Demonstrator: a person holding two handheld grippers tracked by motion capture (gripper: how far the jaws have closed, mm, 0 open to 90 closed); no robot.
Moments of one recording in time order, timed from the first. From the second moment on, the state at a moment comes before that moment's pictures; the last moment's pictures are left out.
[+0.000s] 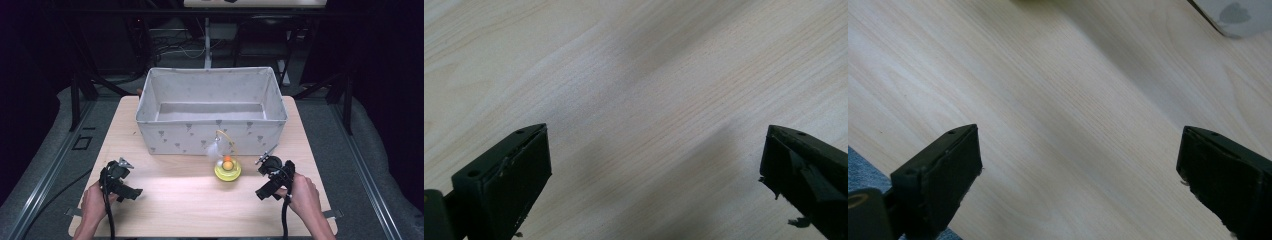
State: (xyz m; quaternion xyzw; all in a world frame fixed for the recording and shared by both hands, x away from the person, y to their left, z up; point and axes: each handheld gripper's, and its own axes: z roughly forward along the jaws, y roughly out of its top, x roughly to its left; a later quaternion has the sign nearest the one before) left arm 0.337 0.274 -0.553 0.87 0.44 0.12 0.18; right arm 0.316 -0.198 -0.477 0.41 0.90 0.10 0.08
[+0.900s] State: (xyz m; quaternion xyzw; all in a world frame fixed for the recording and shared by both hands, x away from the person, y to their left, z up) left arm 0.336 0.270 -0.553 0.88 0.43 0.13 0.17; right arm 0.338 -0.154 -0.454 0.36 0.92 0.12 0.08
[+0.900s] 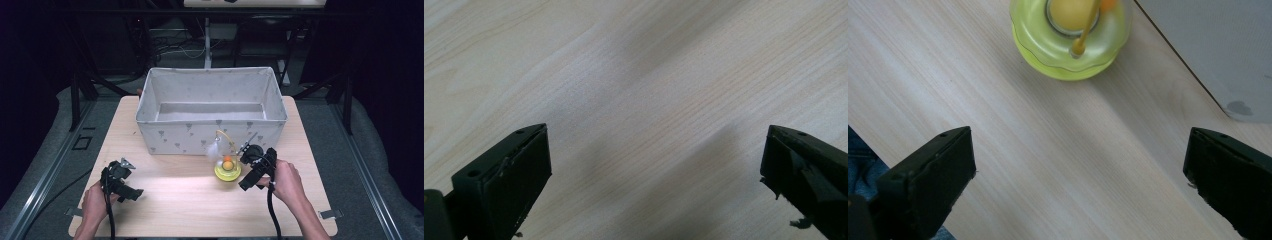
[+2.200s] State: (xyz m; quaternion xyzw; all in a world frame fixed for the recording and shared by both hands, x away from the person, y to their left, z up) left arm 0.337 0.268 -0.554 0.88 0.42 0.12 0.17; right arm 0.384 -0.115 -0.408 0.33 0.93 0.12 0.09
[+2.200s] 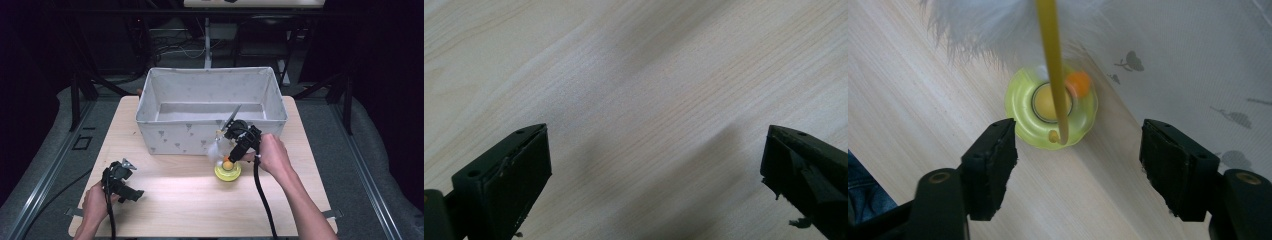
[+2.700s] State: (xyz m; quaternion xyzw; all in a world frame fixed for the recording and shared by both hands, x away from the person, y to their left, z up) left arm 0.336 0.266 -0.554 0.88 0.42 0.12 0.16; right arm 0.389 -0.098 -0.403 0.30 0.95 0.09 0.09
